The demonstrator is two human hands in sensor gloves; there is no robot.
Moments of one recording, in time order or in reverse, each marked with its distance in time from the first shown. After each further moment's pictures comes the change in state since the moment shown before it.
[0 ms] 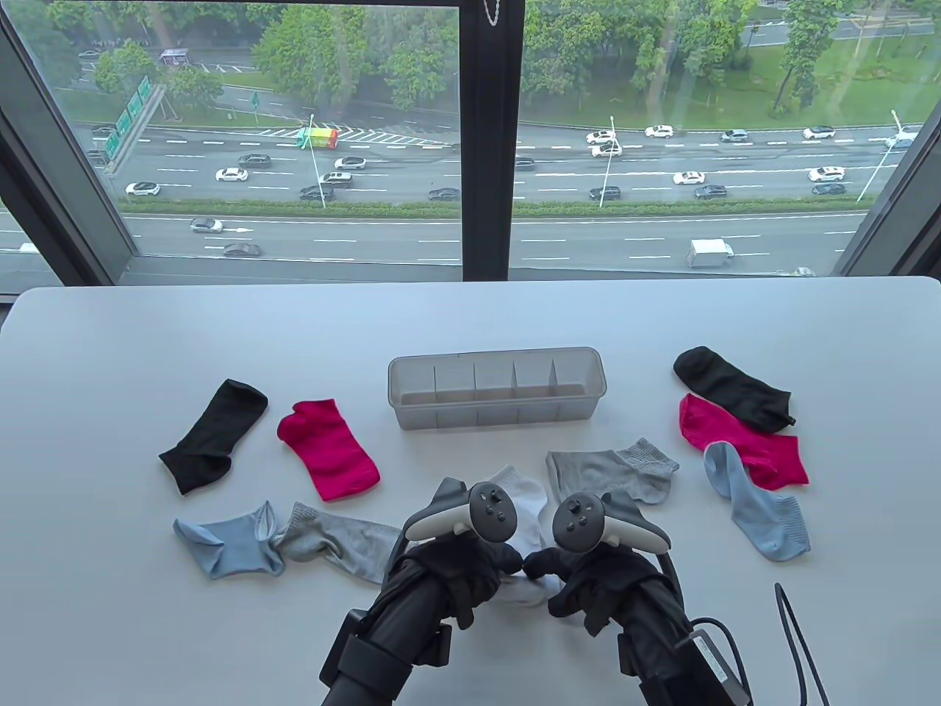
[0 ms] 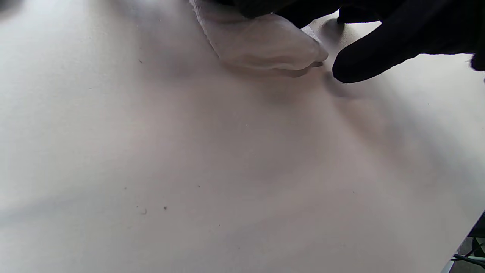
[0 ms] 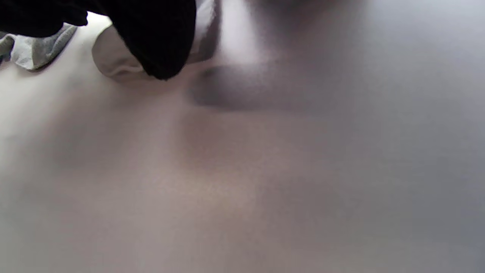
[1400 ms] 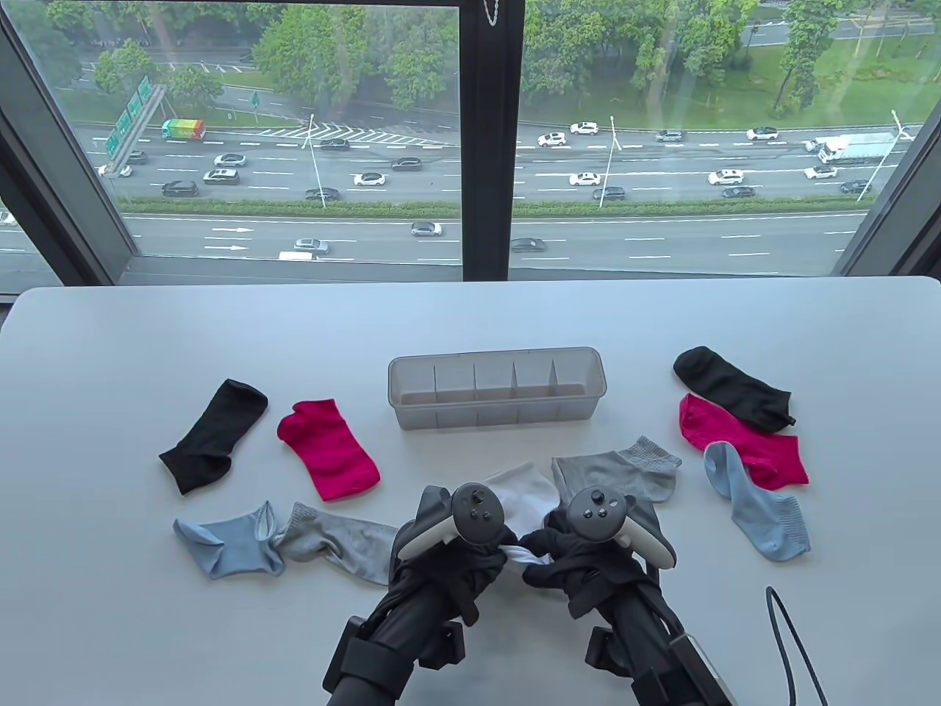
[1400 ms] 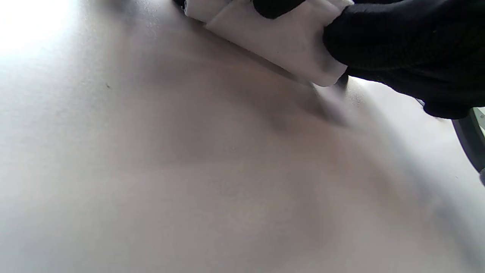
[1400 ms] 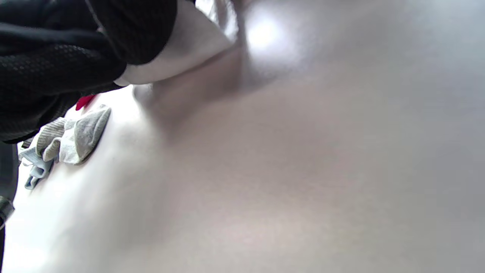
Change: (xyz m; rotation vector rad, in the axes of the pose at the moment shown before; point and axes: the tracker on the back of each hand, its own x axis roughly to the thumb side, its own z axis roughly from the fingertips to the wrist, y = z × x) left_hand -0.010 -0.001 -0.002 0.283 -0.007 0.079; right_hand -0.013 0.003 -0.008 -0.150 -0.063 -0.448
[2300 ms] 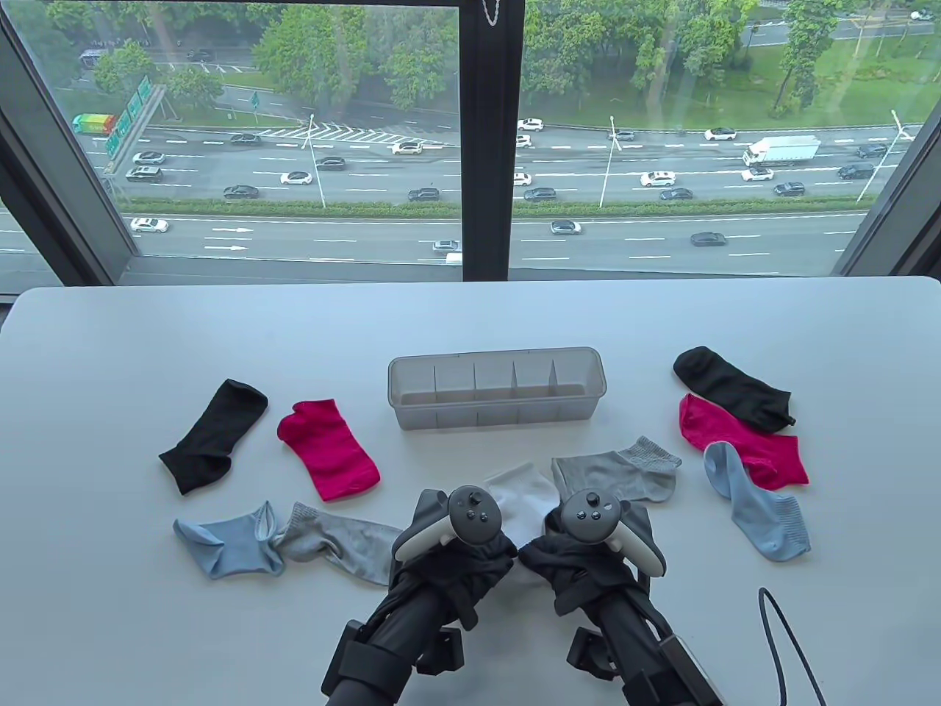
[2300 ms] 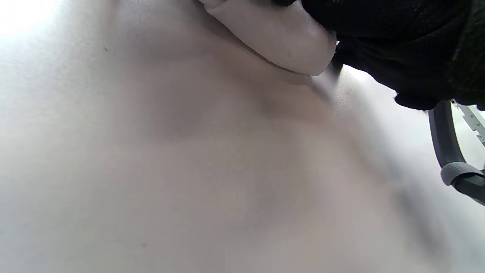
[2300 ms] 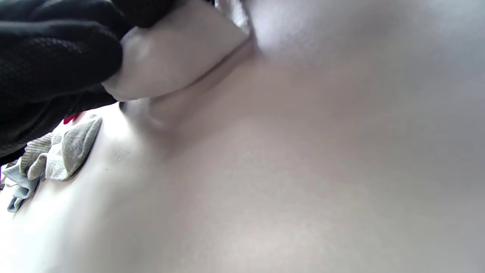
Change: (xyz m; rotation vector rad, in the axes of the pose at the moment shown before) left_hand -0.002 -0.006 0.001 -0.059 -0.004 0.067; right_hand 0.004 0.007 -0.003 -0.052 0.047 -0.006
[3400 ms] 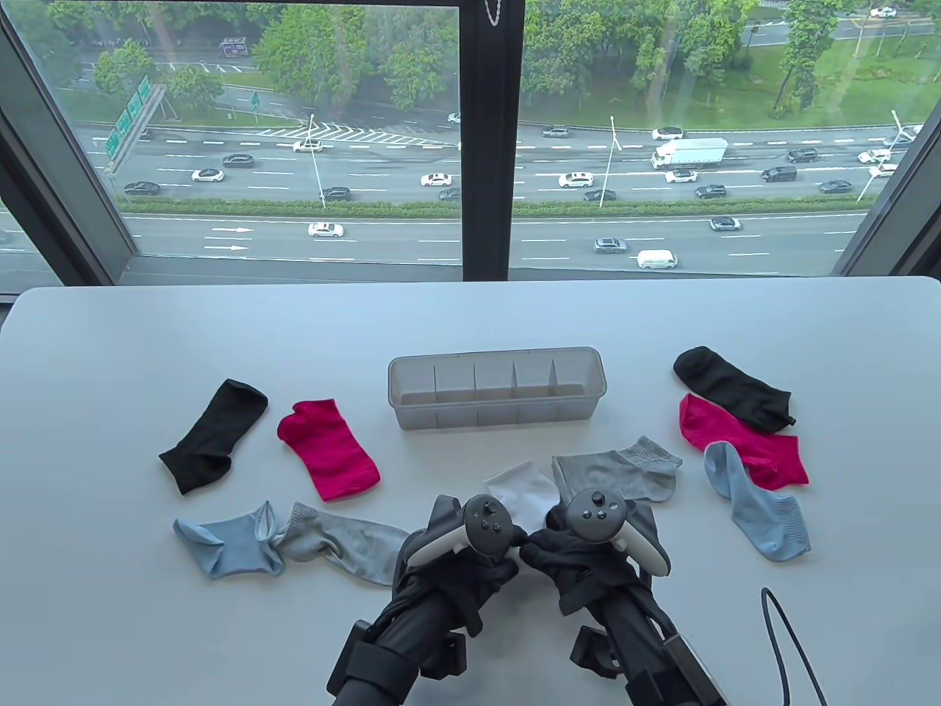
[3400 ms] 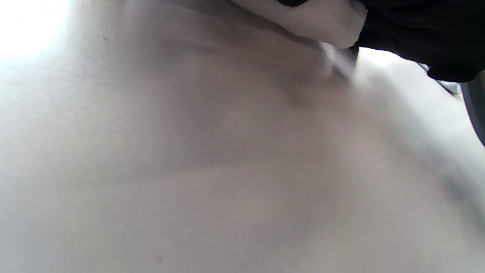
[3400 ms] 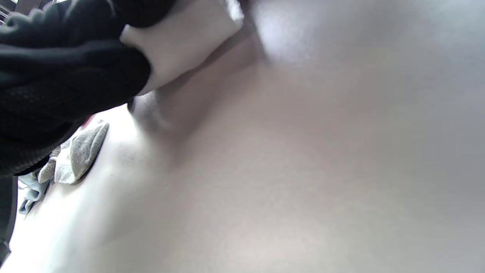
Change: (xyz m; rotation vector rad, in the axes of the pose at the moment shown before) left_hand 0.004 -0.007 -0.006 0.044 0.036 -0.087; right_hand -0.004 -0.004 0.000 -0.006 -0.040 -0.003
